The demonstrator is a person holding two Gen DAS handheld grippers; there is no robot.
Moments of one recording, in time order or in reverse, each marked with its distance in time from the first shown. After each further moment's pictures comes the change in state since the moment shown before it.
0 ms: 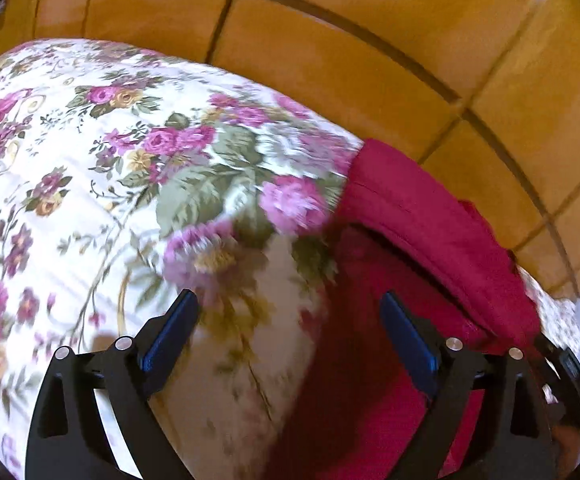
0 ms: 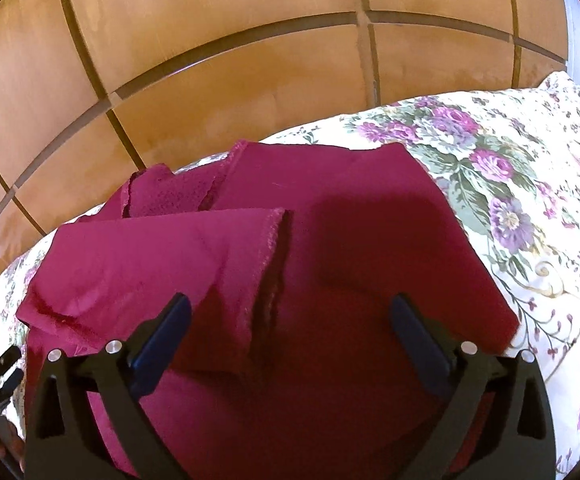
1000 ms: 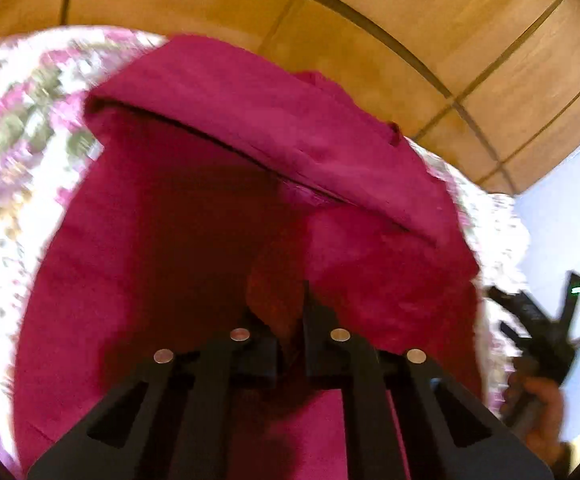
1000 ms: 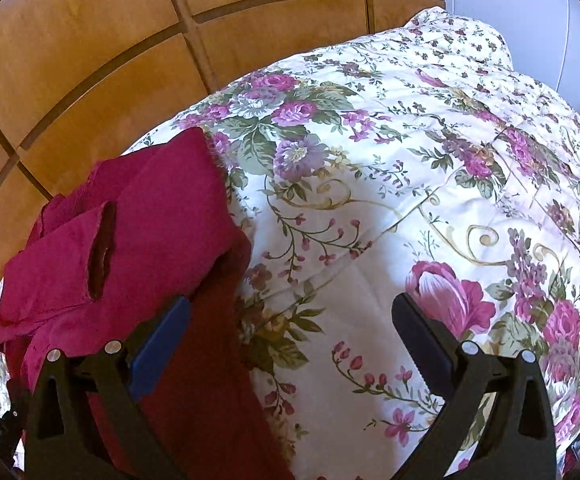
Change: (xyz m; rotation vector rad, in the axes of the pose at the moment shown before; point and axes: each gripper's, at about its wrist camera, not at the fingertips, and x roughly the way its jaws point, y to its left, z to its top) left arm 0.009 -0.125 -0.057 0.170 0.309 -0.262; right arm -0.076 -0.100 -0.029 0.263 0.076 -0.247
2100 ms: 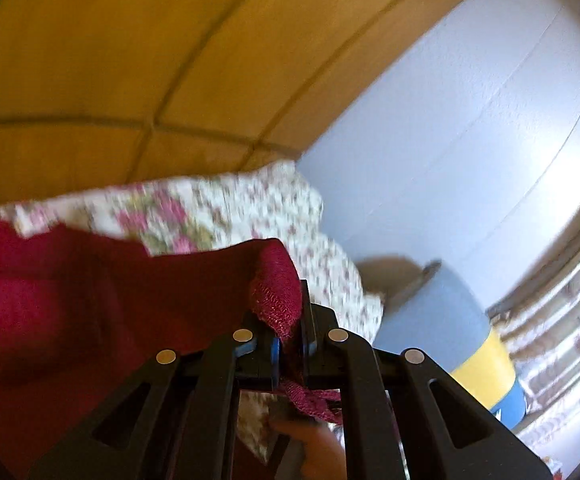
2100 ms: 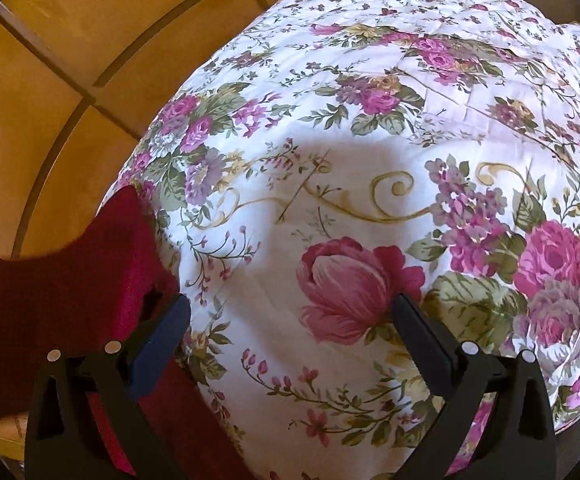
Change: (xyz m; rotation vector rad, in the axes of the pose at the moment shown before) left arm -0.073 -0.249 0.093 0.377 0.052 -0.600; right arm -0.007 -0.082 0.003 0.359 0.067 0.068
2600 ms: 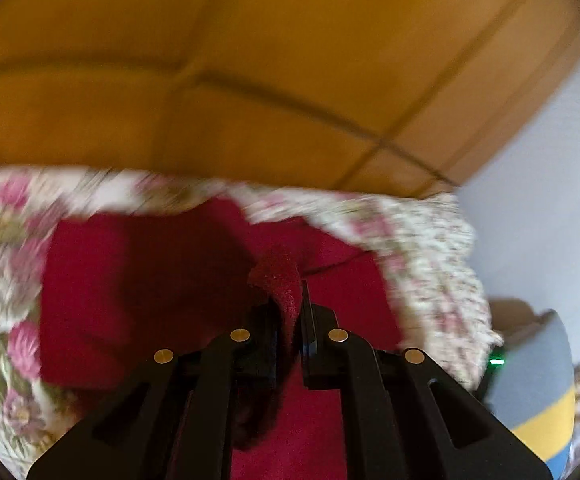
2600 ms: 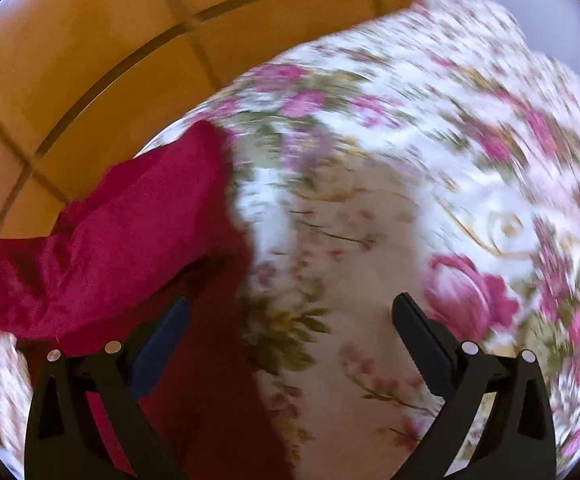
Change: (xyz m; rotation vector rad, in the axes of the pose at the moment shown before) left arm -0.079 0.231 -0.029 -0.222 0.001 0.456; right arm 0.020 0.084 -0.032 -0.431 -0.042 0.015
